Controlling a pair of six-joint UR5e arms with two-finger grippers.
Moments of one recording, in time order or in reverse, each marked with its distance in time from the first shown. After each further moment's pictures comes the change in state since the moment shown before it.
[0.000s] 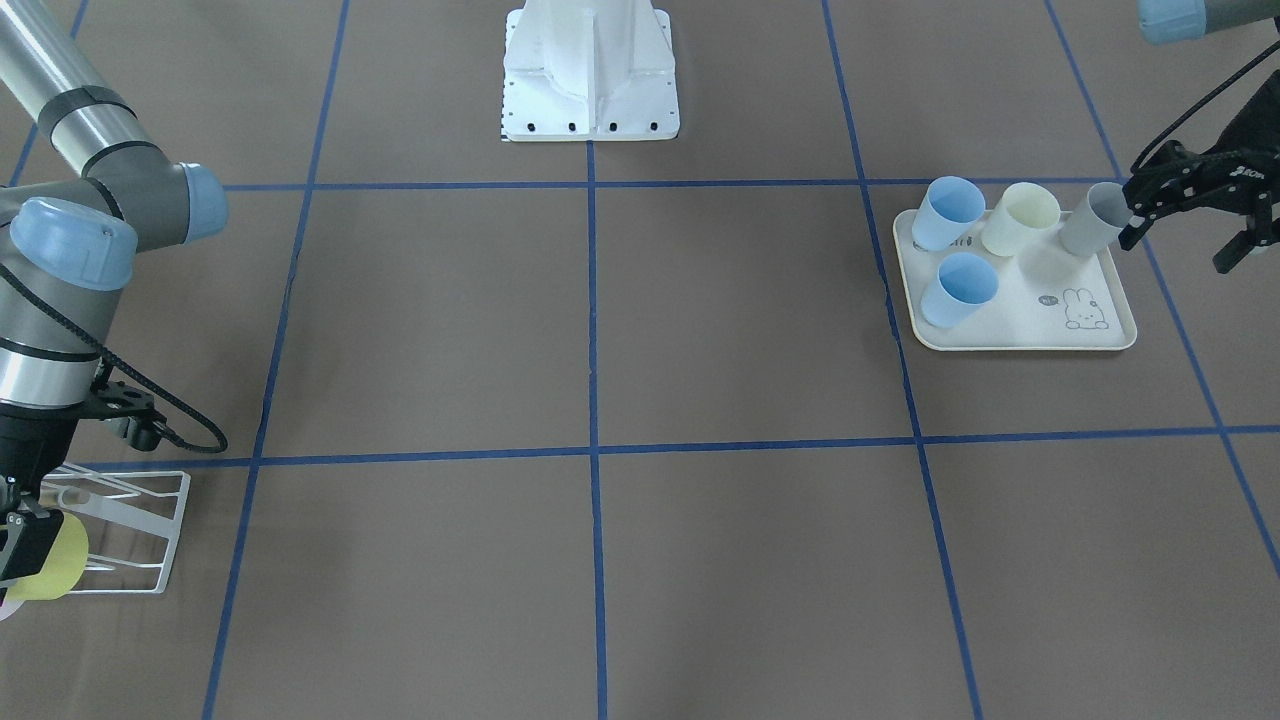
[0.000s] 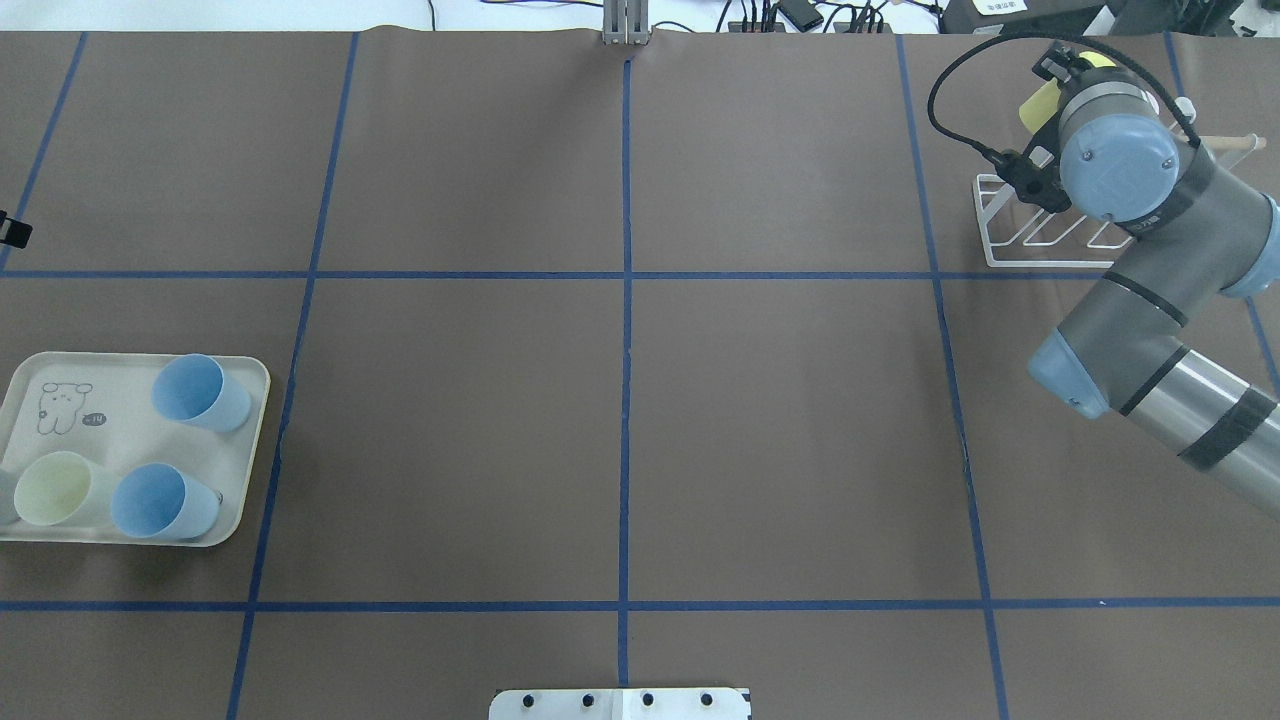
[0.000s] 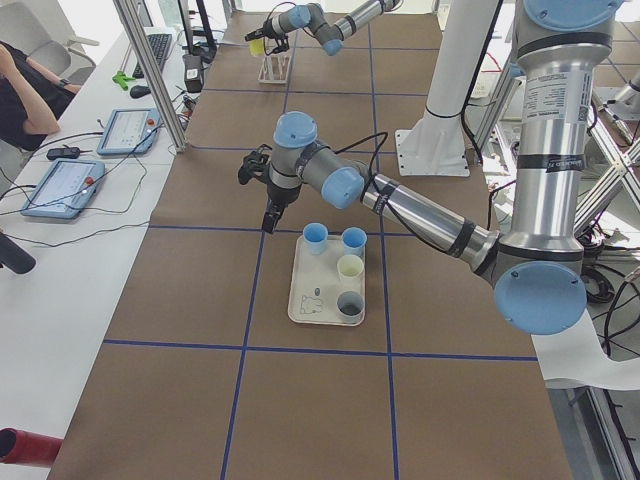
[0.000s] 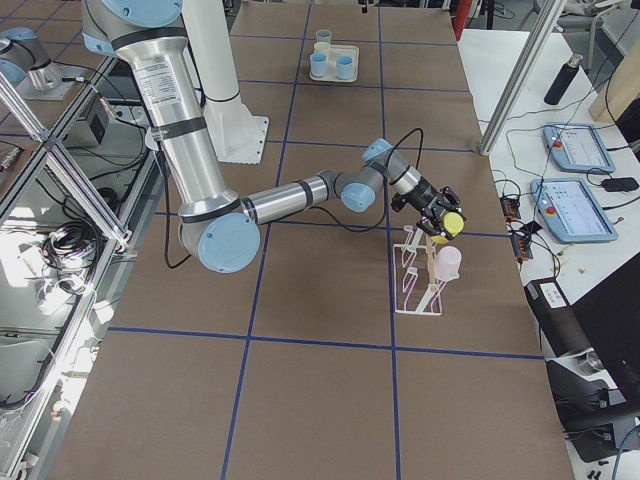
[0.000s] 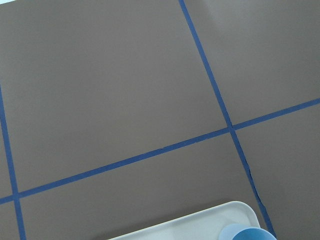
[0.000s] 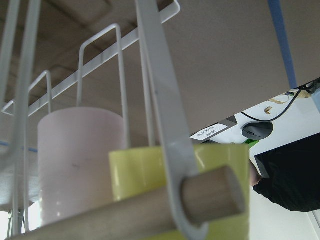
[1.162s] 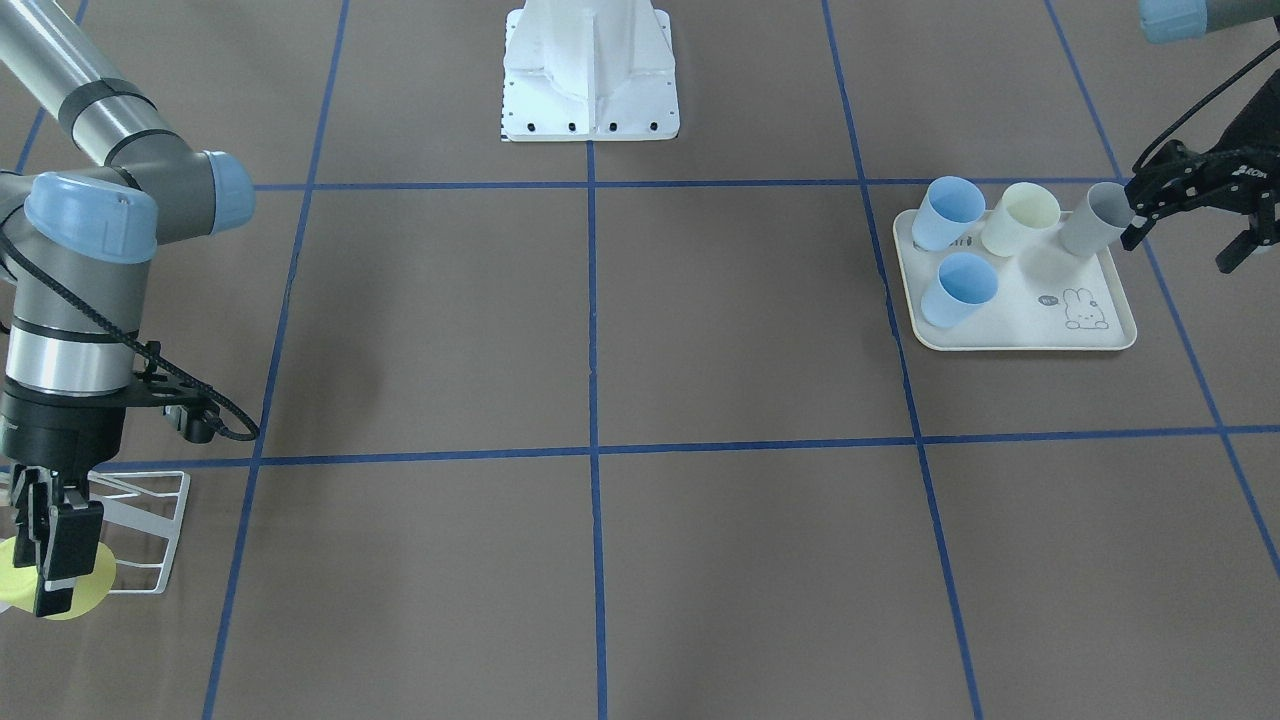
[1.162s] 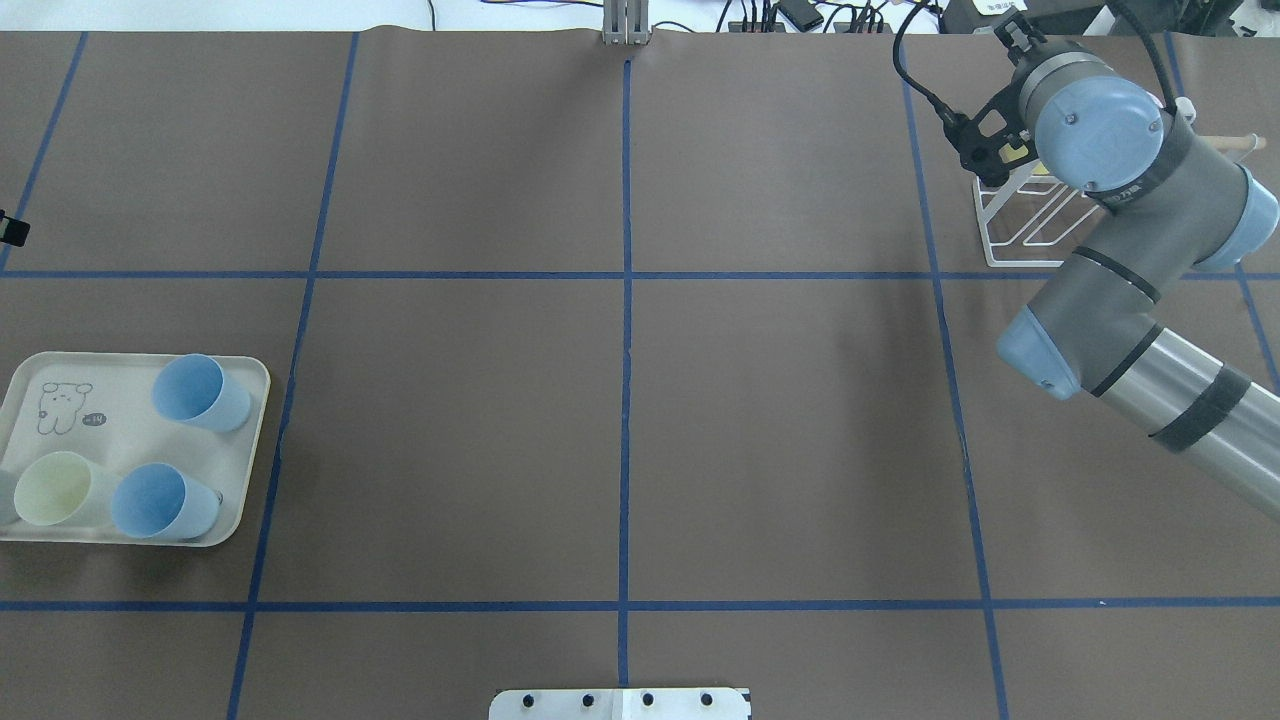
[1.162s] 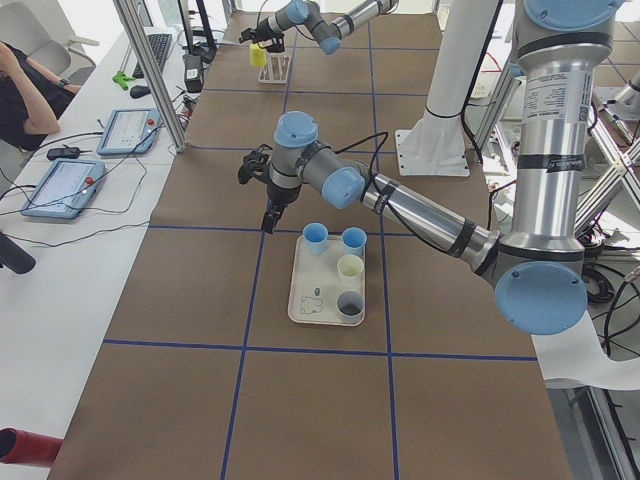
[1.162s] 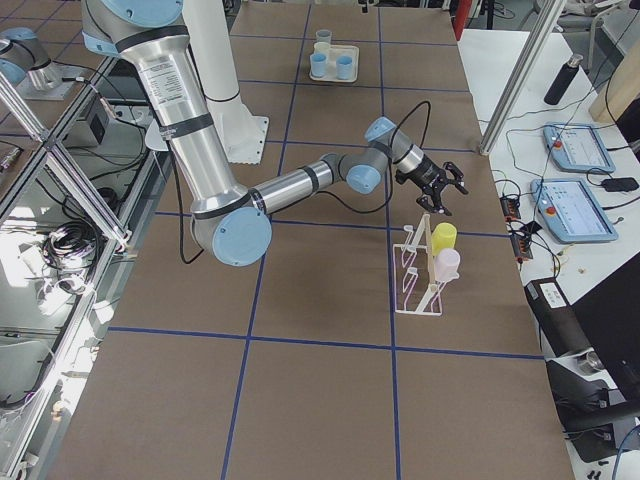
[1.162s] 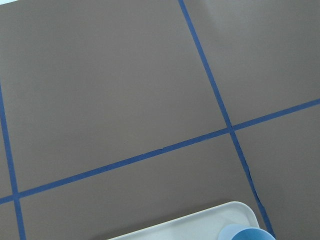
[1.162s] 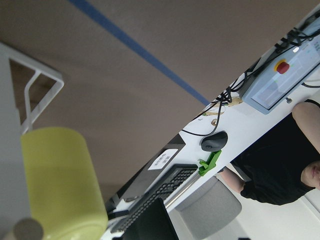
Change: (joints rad) left arm -0.001 0.006 -0.002 -0.009 0.010 -0.002; right arm -0.003 0.061 0.057 -0.004 0.157 0.336
